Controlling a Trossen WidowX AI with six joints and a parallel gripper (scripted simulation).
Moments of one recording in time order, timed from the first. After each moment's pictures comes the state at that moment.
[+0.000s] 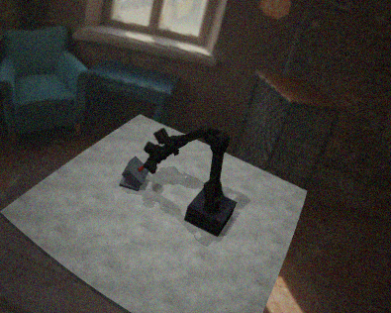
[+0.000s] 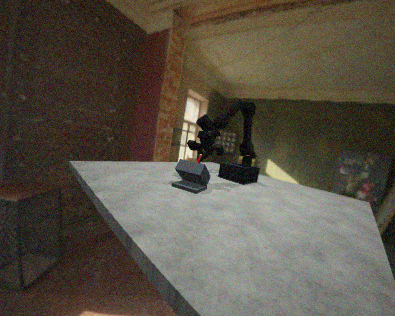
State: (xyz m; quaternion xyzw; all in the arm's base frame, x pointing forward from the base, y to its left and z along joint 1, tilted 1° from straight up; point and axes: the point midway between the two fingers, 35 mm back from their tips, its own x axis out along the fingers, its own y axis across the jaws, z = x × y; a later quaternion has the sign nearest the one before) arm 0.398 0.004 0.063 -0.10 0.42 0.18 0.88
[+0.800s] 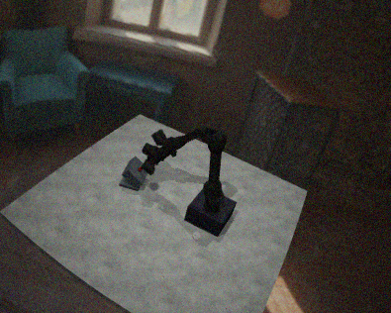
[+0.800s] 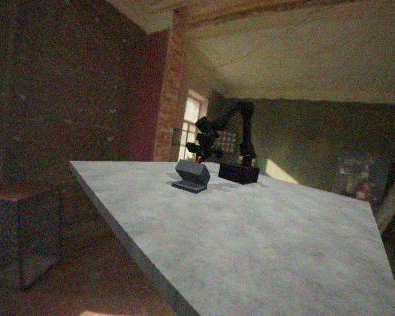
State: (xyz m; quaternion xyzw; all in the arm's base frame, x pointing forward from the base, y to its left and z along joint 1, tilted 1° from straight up) arm 0.407 0.008 0.051 -0.10 0.42 0.18 0.88
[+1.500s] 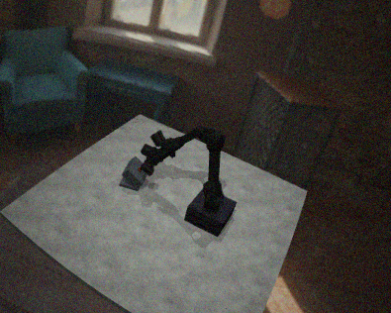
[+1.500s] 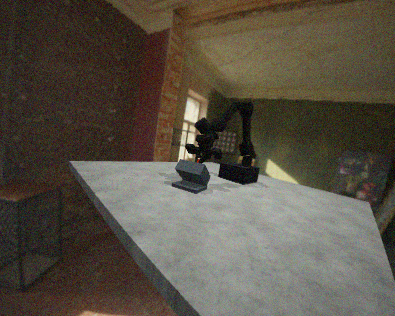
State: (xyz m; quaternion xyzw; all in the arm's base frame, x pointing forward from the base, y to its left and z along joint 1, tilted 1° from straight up) arm 0.412 0.009 0.044 -0.10 0.42 0.18 0.88
